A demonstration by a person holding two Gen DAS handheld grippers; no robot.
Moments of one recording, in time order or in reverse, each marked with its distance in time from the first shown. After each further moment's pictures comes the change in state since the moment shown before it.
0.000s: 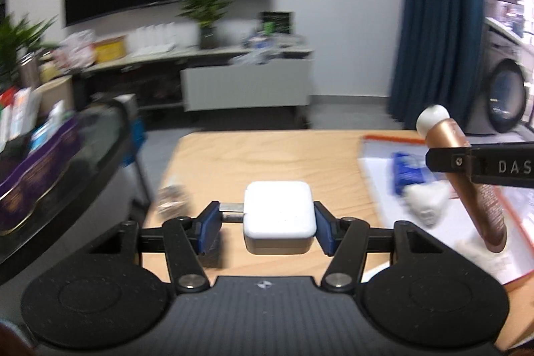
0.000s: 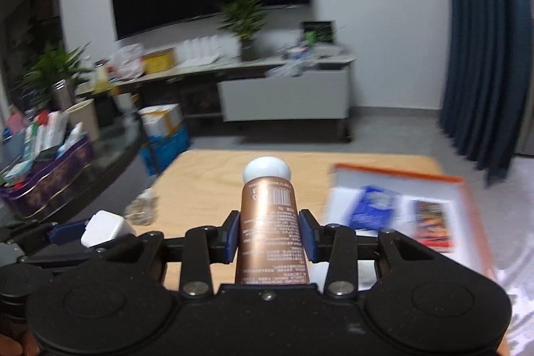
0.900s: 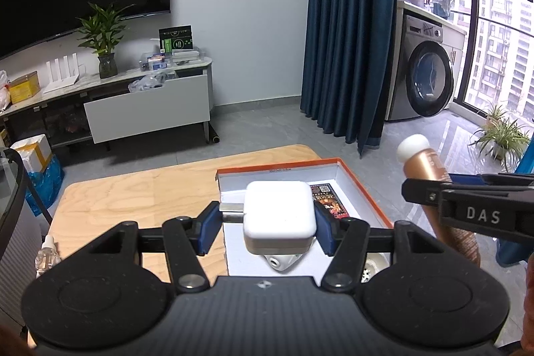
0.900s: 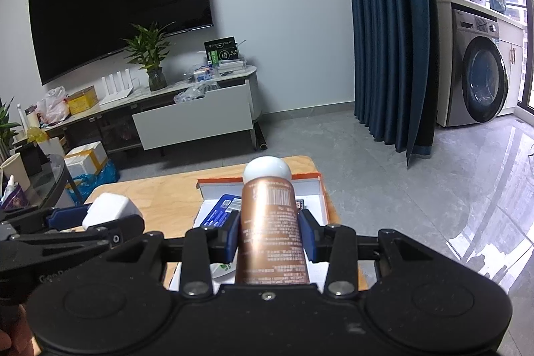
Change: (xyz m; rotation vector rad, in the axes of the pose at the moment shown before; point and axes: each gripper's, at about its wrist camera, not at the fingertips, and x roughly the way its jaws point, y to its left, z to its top) left arm 0.022 -0.120 0.035 0.131 -0.011 -0.217; right arm -0.064 -0.132 -0.008 0.165 -0.040 -0.196
